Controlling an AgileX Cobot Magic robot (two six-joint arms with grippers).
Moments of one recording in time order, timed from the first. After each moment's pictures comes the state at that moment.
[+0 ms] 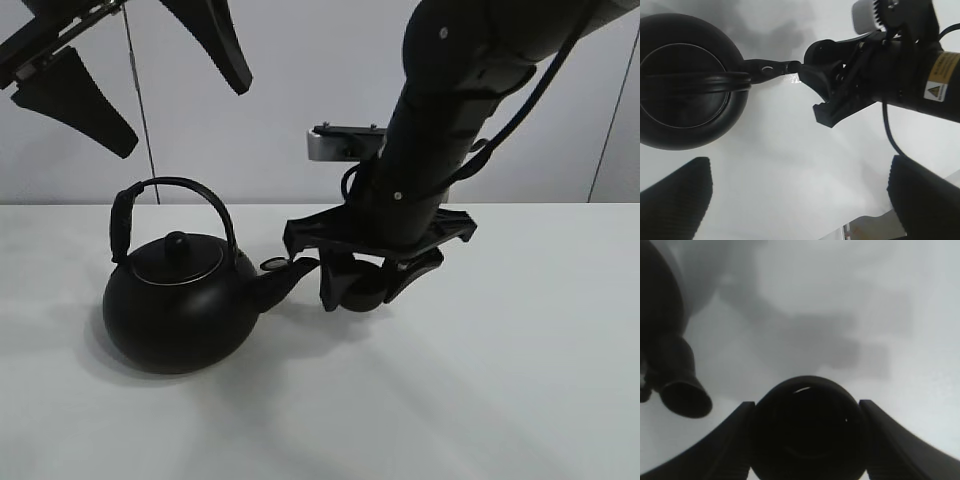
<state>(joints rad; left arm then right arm) -0.39 1.65 -1.41 -0.50 1.07 -0.07 0.50 1.99 -1.30 0.09 0.61 0.06</state>
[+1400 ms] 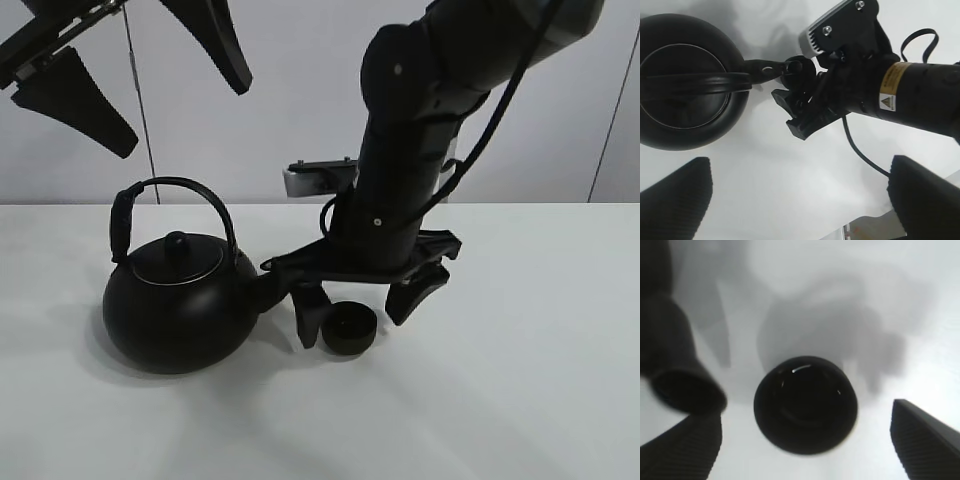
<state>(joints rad) -0.39 1.65 -1.41 -0.50 1.07 -0.07 0.56 2.08 -1.37 0.04 0.70 0.08</state>
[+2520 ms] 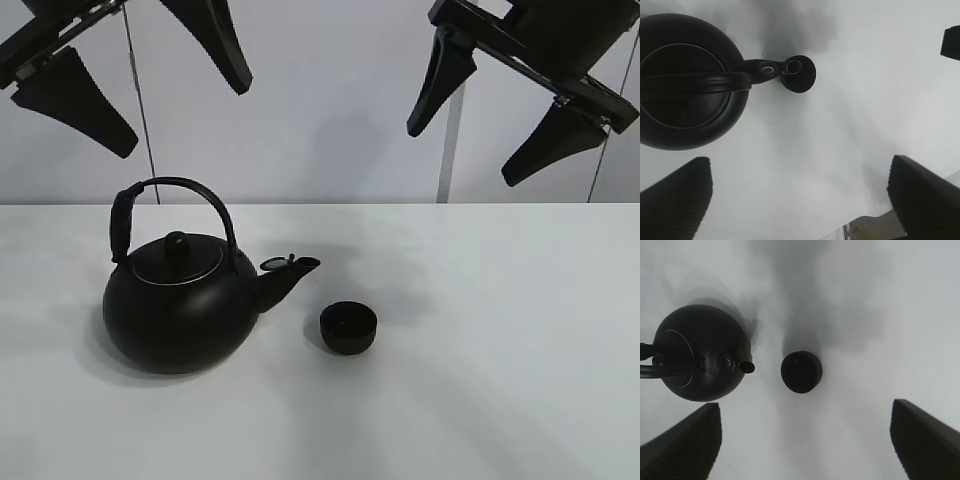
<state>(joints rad) -0.39 1.65 -1.41 -0.50 1.07 -0.07 0.16 1.72 -1.37 0.46 0.98 -0.02</state>
